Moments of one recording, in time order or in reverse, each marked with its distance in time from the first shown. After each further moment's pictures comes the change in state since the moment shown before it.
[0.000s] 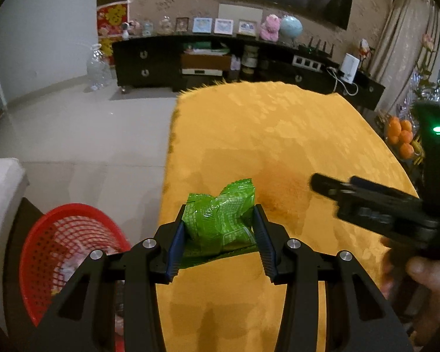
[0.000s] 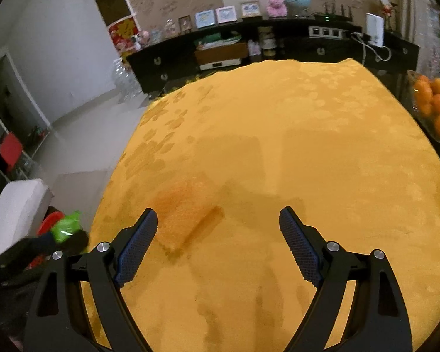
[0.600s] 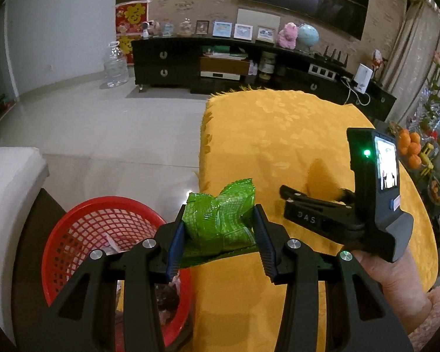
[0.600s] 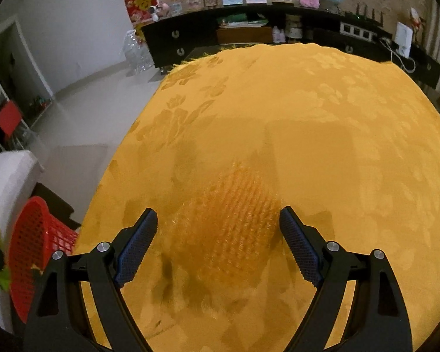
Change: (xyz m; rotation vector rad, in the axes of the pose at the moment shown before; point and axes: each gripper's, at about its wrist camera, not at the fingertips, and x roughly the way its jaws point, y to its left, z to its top) left arm -0.019 0.039 -0.004 -0.055 -0.011 0.042; right arm 0.077 0.058 -0.006 -0.116 0.064 -0.015
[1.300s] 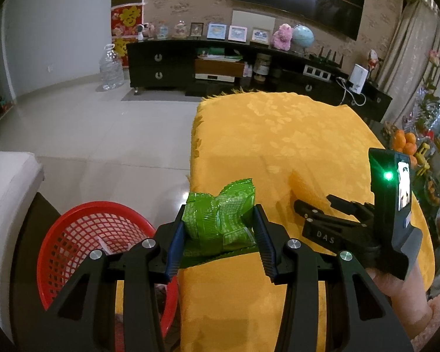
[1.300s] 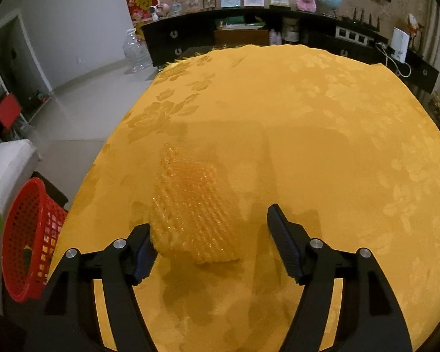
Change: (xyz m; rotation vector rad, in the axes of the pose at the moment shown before) left arm -0.001 -0.013 0.004 0.014 -0.009 -0.018; right arm -0.021 -0.024 -0.018 -0.015 -0.007 -0.020
